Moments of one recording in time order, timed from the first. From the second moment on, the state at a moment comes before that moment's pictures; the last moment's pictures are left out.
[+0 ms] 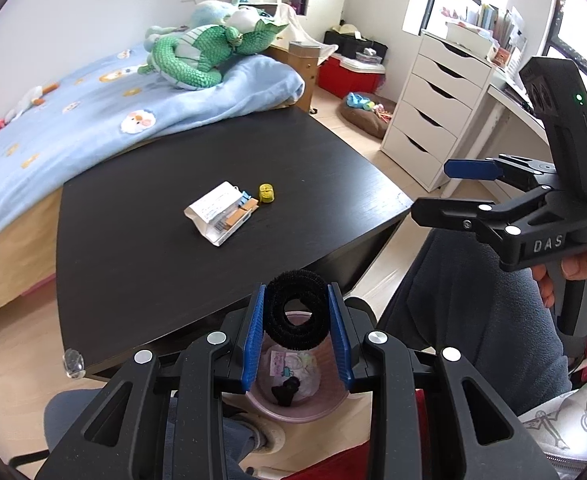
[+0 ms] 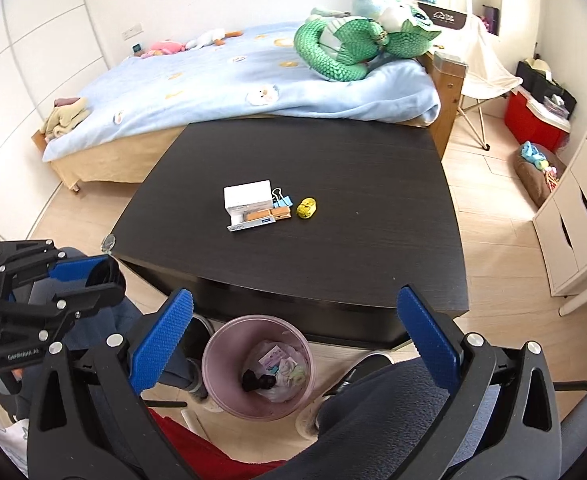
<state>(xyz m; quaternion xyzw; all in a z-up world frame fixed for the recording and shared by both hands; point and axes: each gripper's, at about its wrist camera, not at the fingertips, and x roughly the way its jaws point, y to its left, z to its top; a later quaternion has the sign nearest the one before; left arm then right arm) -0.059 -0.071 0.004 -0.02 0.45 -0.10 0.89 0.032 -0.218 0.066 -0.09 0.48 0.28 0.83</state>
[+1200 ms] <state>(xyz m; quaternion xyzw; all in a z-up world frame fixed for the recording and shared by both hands) -0.052 -0.044 -0.005 -0.06 0.45 -0.04 0.89 0.034 -0.210 0.051 -0.08 0.50 0.30 0.81</state>
